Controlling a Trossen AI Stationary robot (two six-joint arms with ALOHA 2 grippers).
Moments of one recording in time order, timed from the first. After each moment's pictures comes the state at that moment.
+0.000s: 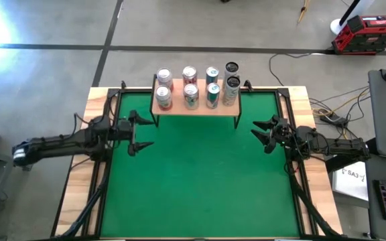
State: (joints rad) left arm 0.26 0.42 0.18 0.21 0.20 0.02; right arm -0.07 0.02 0.01 0.06 0.29 0.34
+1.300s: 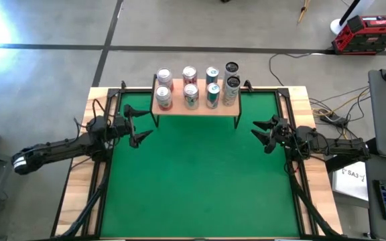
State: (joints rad) left arm 0.44 0.43 0.02 0.57 0.19 0.02; right arm -0.07 0.02 0.01 0.06 0.29 0.34
